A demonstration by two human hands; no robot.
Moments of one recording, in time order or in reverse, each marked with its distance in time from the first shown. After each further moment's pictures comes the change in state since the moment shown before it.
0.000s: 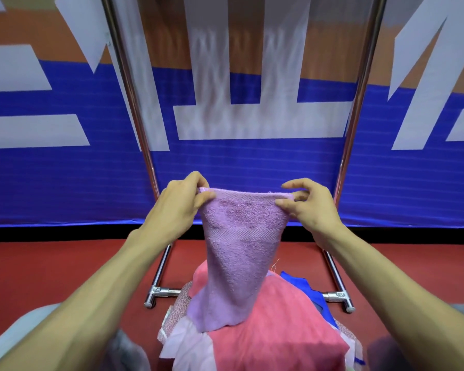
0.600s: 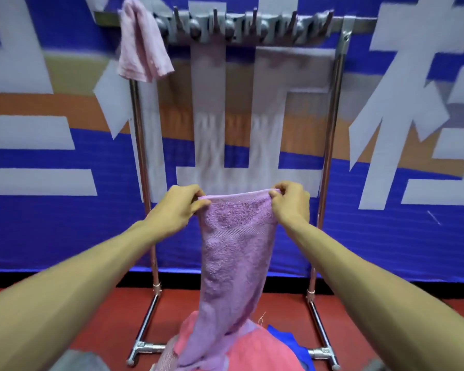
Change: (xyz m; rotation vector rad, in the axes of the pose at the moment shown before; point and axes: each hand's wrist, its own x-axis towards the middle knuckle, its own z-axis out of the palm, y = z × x) left_hand 0.053 0.043 -0.068 0.021 -0.011 0.105; right_hand 0.028 -0.121 -0.007 -0.327 0.332 -0.134
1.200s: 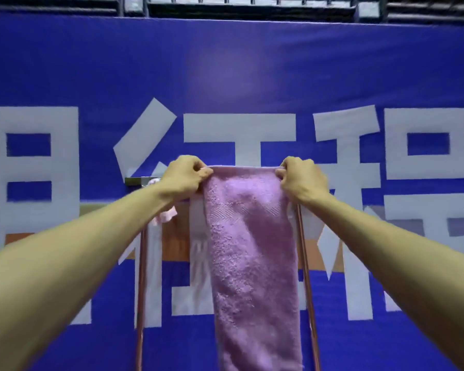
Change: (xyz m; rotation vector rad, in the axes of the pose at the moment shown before) left_hand 0.060 0.200 -0.237 -0.115 0.444 0.178; right_hand 0.045 -0.223 -0.225 -0.387 0.340 -0.507
